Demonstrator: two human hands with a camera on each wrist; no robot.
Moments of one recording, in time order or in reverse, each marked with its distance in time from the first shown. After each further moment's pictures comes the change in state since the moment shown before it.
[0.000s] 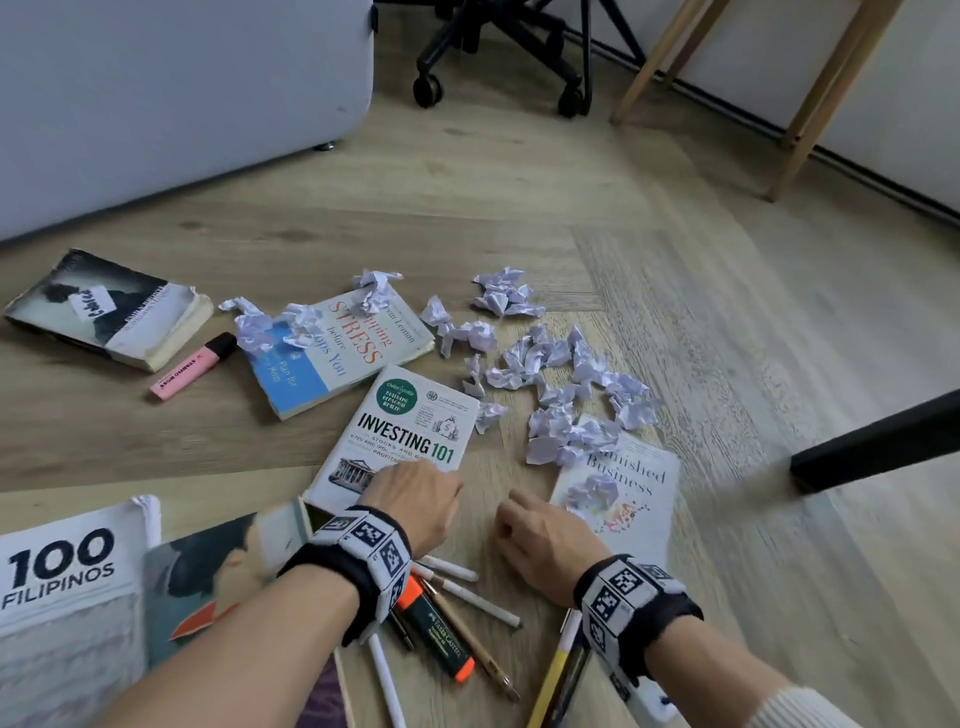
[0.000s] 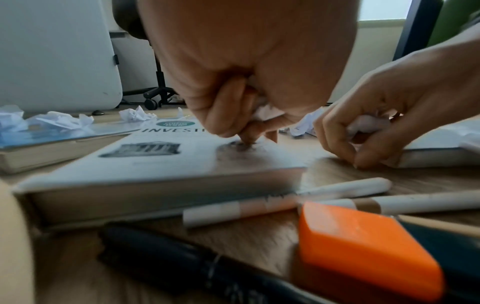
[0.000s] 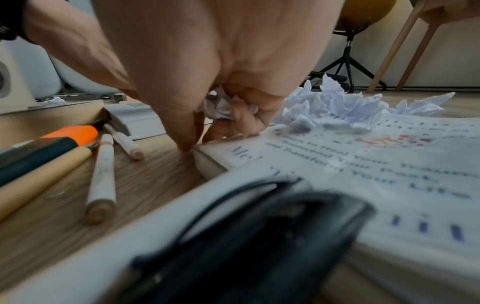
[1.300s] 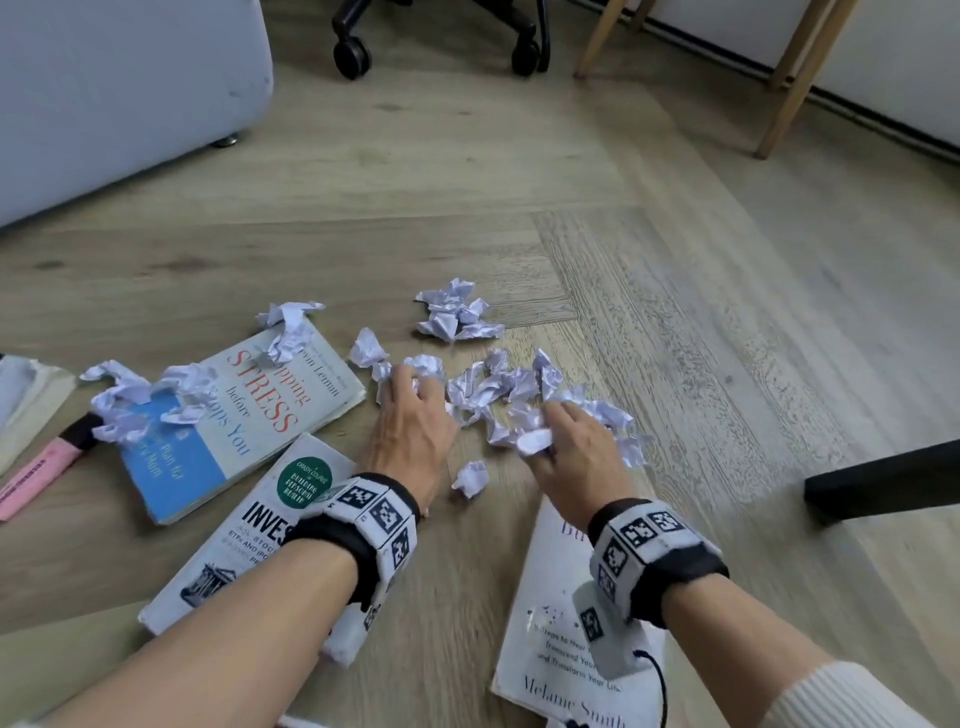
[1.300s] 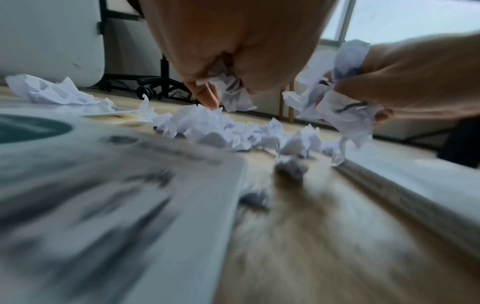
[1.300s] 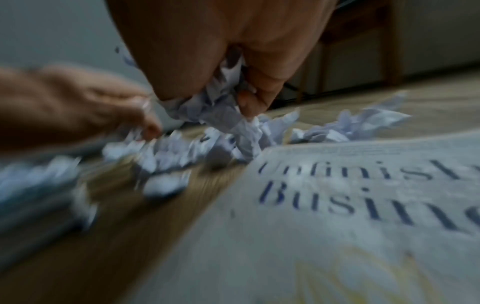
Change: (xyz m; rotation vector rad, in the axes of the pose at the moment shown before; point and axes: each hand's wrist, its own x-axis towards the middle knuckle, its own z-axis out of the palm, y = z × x) left_hand 0.151 0.012 -0.037 -0.304 0.412 -0.141; right_hand 0.089 0.100 -0.072 0.130 0.405 0.268
